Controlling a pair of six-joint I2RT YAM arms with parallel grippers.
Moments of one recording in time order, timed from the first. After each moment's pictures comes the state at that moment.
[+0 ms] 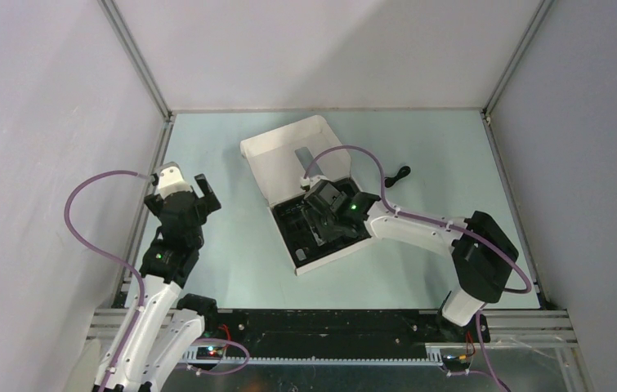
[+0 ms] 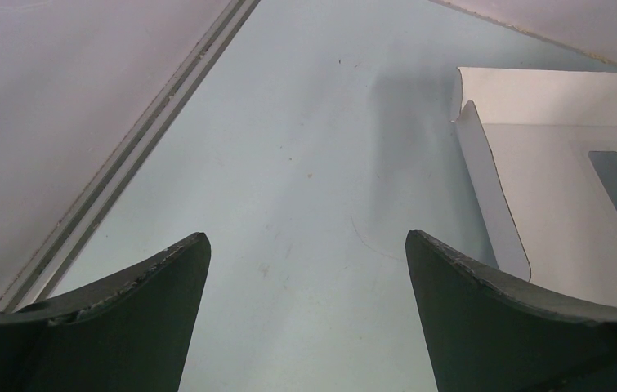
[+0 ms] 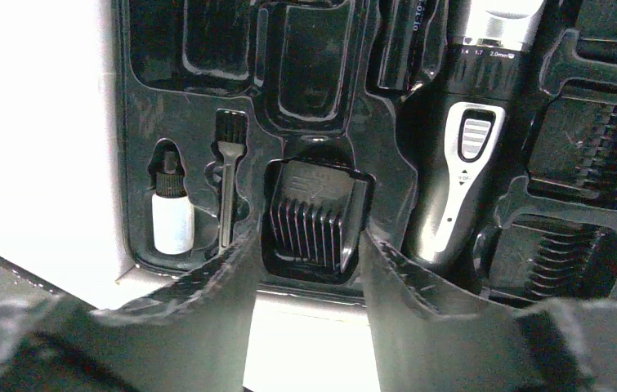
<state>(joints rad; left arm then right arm) -0.21 0.64 0.63 -0.32 -0.56 -0.27 0.97 1.66 1.21 -0.54 0.15 0.38</state>
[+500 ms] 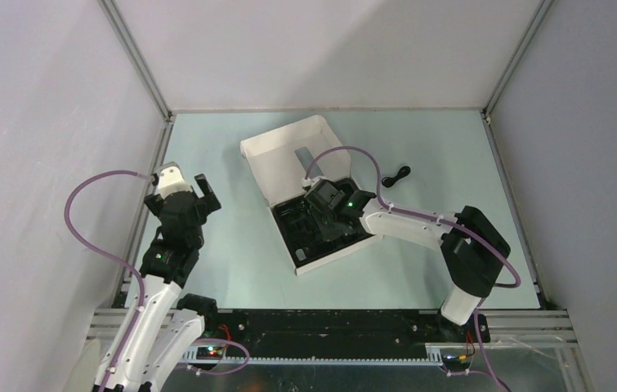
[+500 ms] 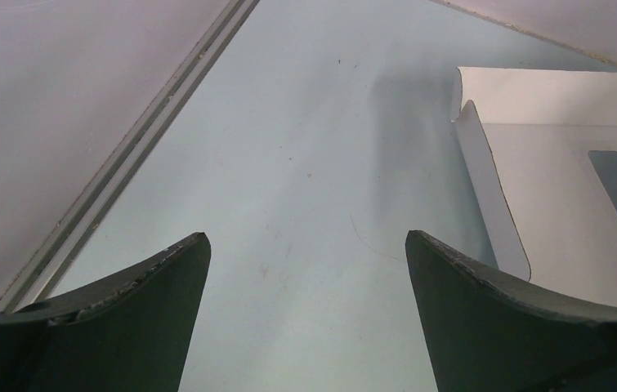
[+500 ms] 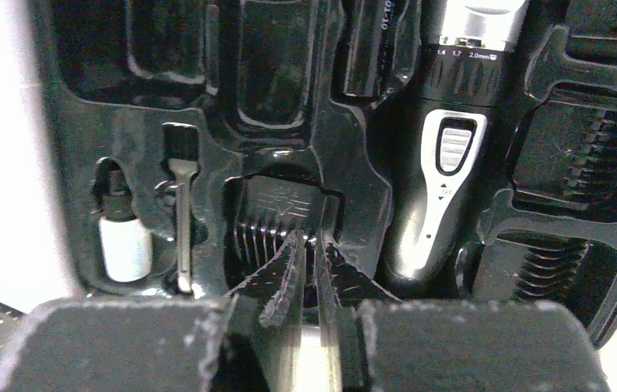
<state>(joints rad) -0.21 0.64 0.63 -0.32 -0.56 -0.27 0.94 1.70 1.22 -0.54 0.15 0.36</state>
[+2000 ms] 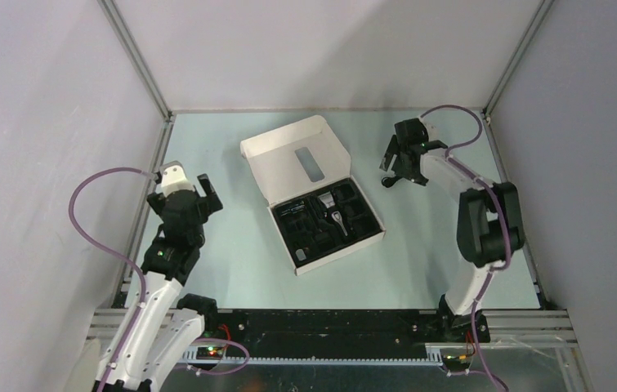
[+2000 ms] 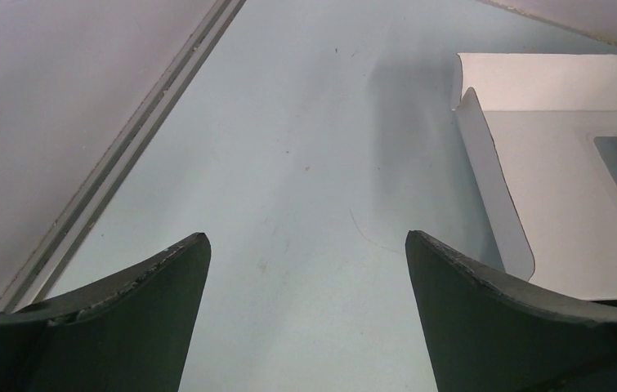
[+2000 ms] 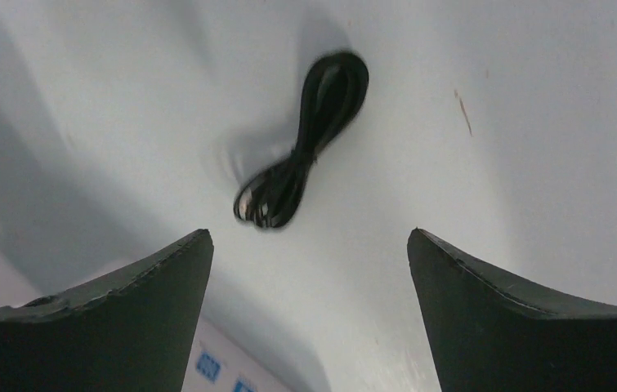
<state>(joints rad) -0.21 0.66 0.63 -0.32 -0.55 -0.26 0.27 1.76 1.30 -0.50 0.28 0.59</state>
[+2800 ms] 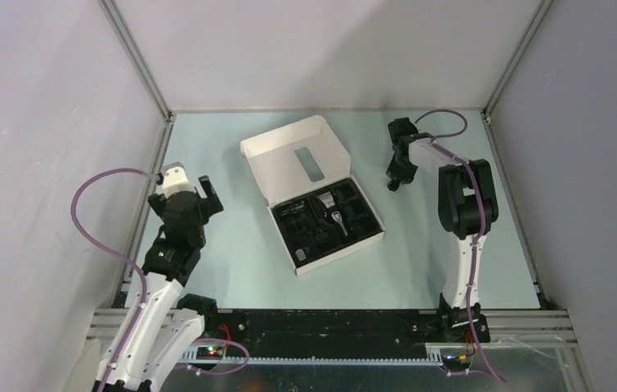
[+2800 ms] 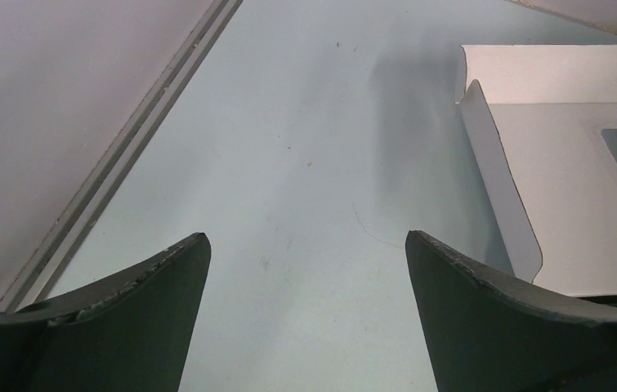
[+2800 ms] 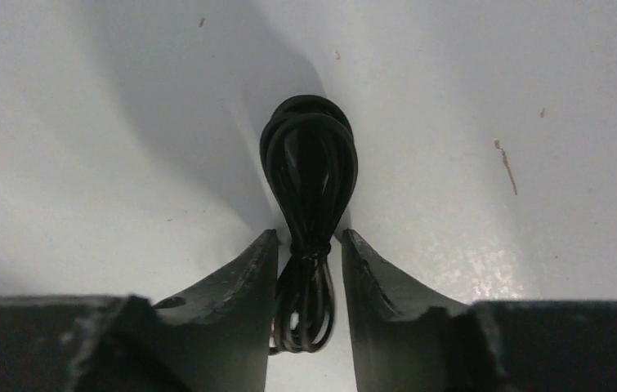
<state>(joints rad) -0.21 0.66 0.62 -0.31 -0.55 -0.25 0.22 2.12 1.57 -0.62 0.27 0.64</state>
